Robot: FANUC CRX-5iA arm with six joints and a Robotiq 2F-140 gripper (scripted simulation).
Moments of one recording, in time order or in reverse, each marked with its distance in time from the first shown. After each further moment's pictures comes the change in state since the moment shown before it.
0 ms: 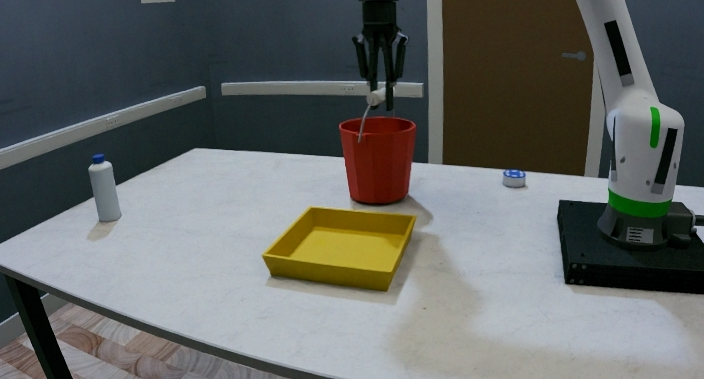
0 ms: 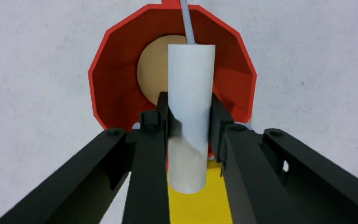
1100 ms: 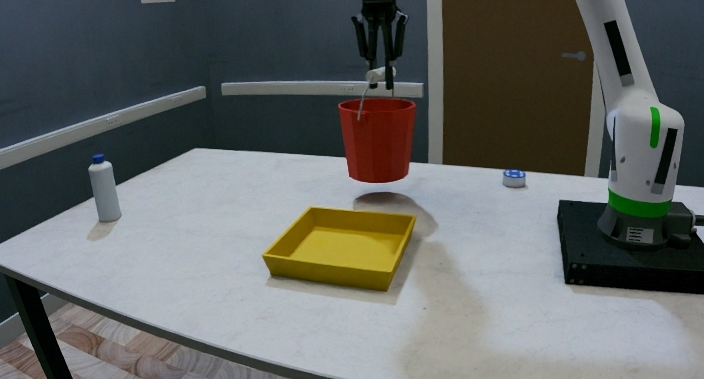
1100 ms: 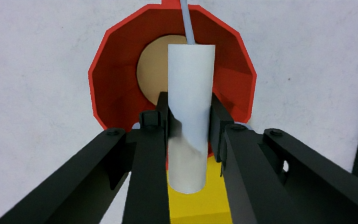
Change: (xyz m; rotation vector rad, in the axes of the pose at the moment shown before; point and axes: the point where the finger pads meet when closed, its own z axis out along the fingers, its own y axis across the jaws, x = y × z) arm 0.000 0.000 -0.048 0.000 0.000 0.000
